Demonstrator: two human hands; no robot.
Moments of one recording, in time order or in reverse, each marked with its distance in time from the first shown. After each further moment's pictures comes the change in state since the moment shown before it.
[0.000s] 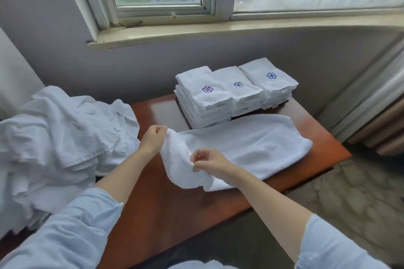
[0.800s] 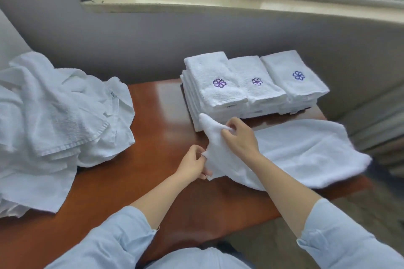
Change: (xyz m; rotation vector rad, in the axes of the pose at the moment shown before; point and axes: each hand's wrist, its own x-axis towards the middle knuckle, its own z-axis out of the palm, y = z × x) left_hand -0.017 -0.009 0.131 -0.271 -0.300 -0.244; right_hand 0.099 0.030 -0.103 -0.528 0.515 -0.027
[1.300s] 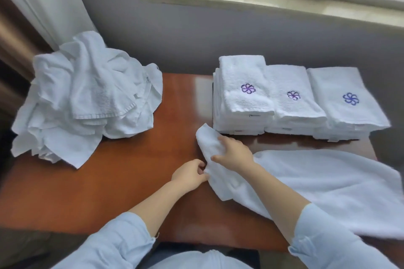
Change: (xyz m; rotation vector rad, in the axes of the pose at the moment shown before) left_hand -0.005 -0.029 0.009 0.492 0.149 -0.183; right_hand 0.030 0.019 0.037 -0.428 -0.564 -0.229
